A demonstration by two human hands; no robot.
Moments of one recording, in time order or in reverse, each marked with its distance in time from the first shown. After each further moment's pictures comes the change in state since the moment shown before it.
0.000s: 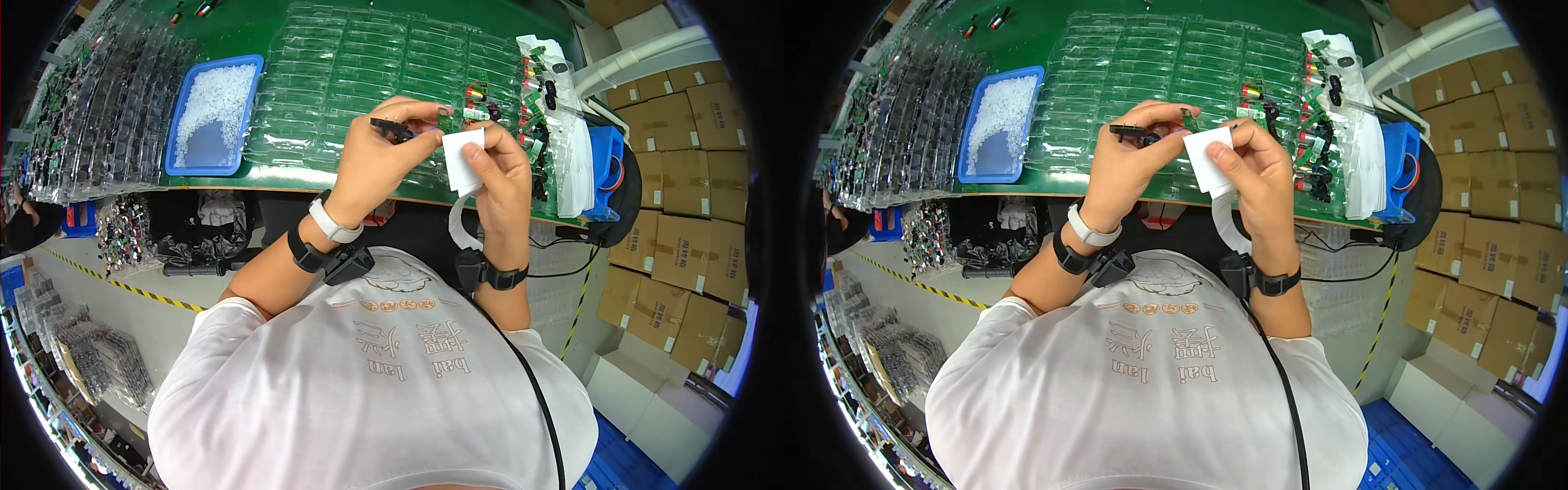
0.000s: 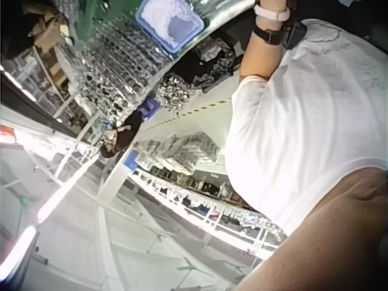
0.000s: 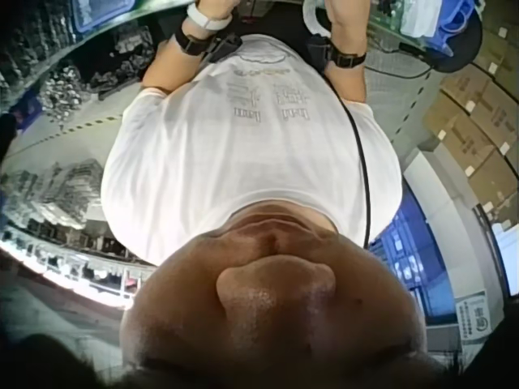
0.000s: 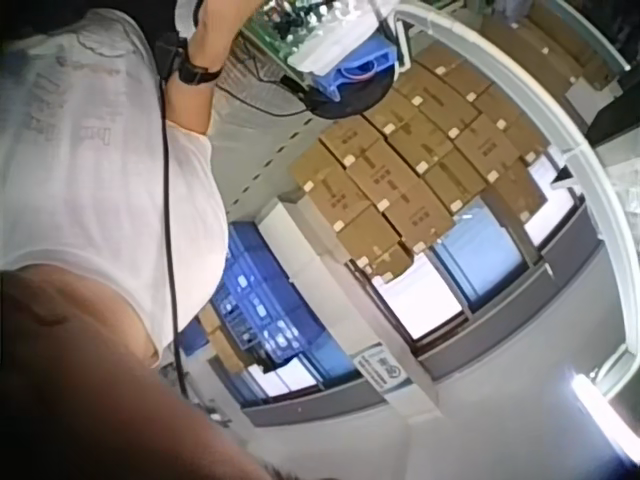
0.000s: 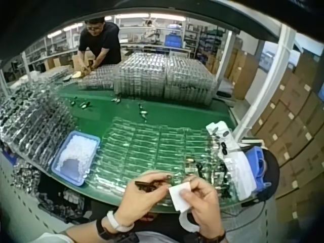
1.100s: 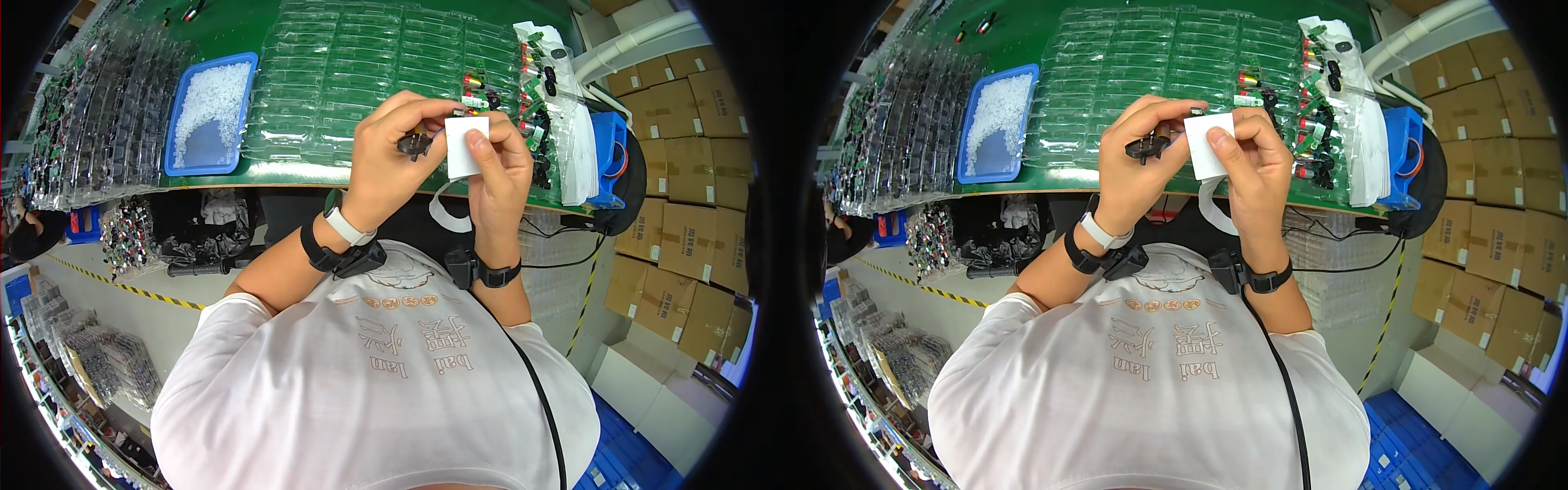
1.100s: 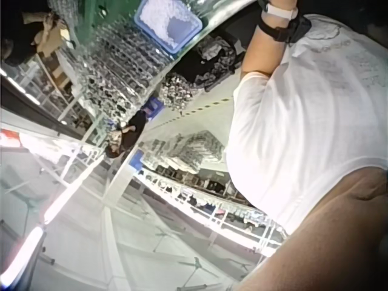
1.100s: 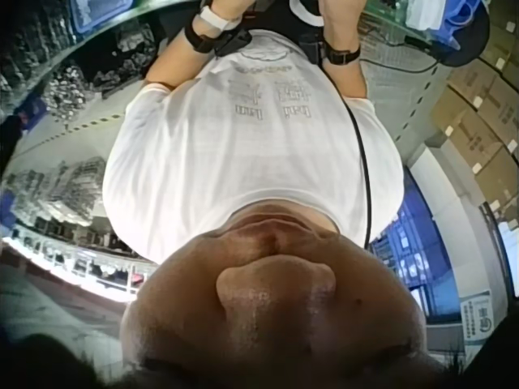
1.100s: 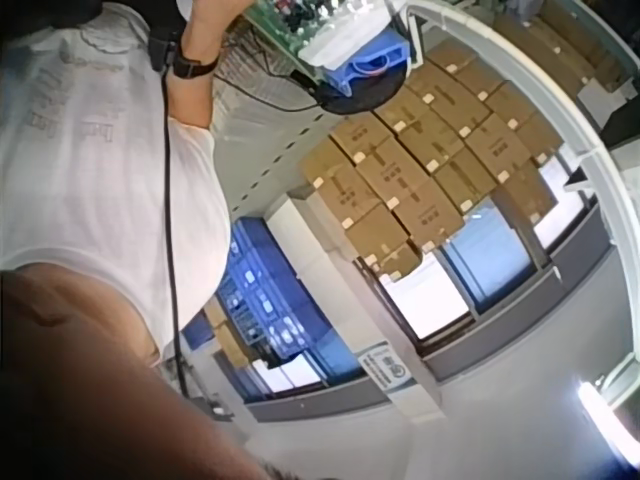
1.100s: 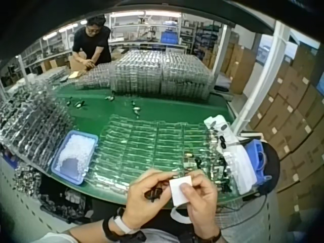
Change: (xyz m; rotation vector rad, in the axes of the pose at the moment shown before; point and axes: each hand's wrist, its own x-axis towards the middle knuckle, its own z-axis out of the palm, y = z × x) left_hand -0.008 0.007 0.015 0.270 0.006 0.341; right_hand -0.008 0.013 0.009 0.046 0.162 -0.241
